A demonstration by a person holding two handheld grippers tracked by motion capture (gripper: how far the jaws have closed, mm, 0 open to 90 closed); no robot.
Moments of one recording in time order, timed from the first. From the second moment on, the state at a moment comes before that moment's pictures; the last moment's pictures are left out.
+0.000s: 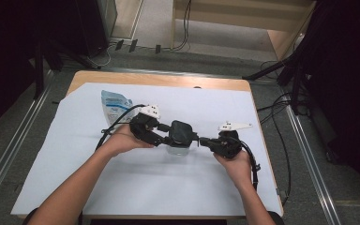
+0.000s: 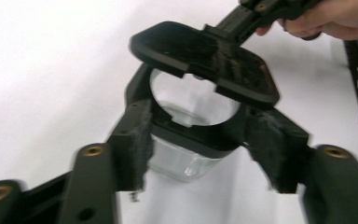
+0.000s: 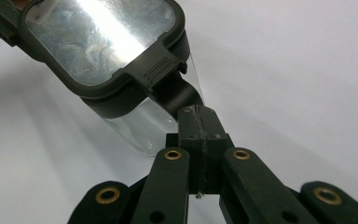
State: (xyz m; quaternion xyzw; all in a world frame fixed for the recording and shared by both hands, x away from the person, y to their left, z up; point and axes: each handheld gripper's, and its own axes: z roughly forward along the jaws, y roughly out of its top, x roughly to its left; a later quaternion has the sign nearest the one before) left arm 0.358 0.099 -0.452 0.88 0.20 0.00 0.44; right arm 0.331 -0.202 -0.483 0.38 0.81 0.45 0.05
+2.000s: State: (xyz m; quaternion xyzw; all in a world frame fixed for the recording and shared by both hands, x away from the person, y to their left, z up) left arm 0.377 0.028 -0.438 0.87 0.16 -0.07 0.46; right arm 0.324 -0.198 -0.487 0.40 0.79 0.46 0.06
